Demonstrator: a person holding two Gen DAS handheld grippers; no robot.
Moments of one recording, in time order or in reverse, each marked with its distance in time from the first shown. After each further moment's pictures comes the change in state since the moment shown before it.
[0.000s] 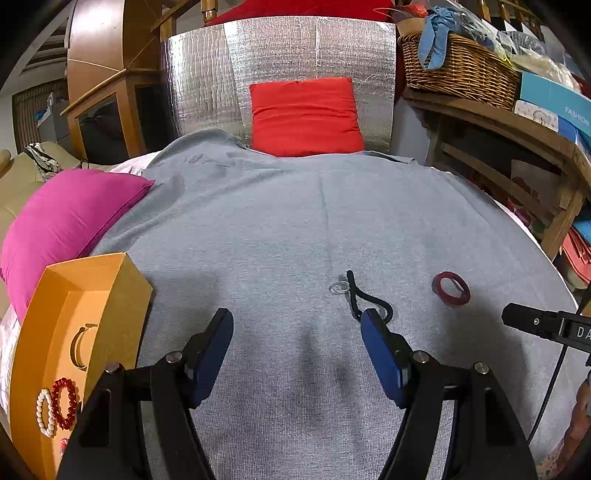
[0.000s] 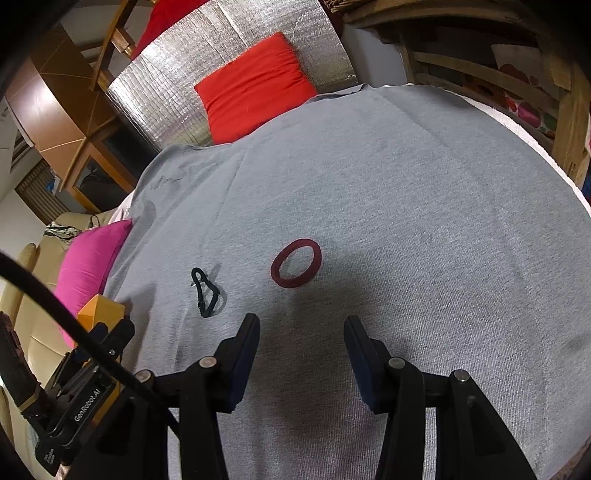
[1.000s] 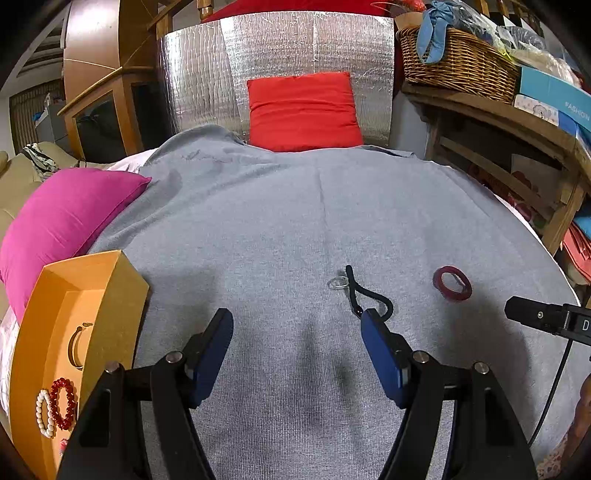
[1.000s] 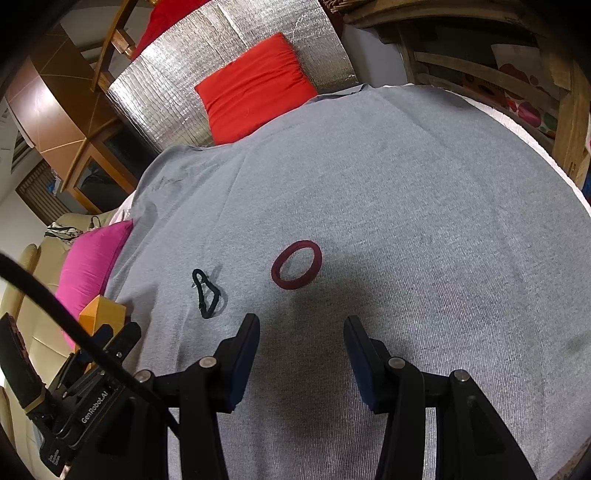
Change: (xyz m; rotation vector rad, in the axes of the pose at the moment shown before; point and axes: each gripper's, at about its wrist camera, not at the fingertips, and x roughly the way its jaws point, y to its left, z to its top) left arm 0.007 -0.001 -0.002 0.012 0.018 -0.004; right arm 0.001 -0.001 0.003 0.002 0.003 0.000
